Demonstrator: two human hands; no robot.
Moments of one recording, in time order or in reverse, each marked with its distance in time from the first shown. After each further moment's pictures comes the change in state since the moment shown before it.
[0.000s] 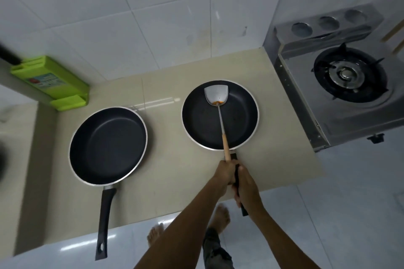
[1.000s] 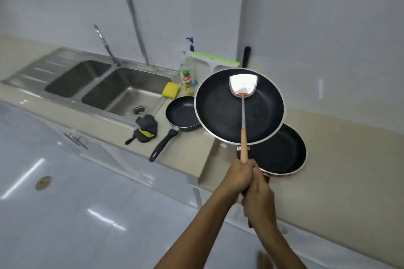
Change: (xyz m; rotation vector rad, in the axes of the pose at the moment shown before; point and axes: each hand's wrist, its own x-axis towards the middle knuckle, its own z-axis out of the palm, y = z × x) left_hand -0.307 -0.134 -0.429 -0.300 0.367 0.485; right_hand -0.315 -0.073 0.393 -0.209 -0.136 -0.461
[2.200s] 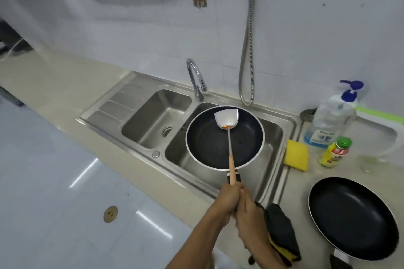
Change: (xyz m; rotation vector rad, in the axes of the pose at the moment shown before) left_hand 0.278 0.050 -0.538 -0.173 0.200 -0.285; right_hand 0.119 -0.193 0.555 -0.215 -0.355 -0.063
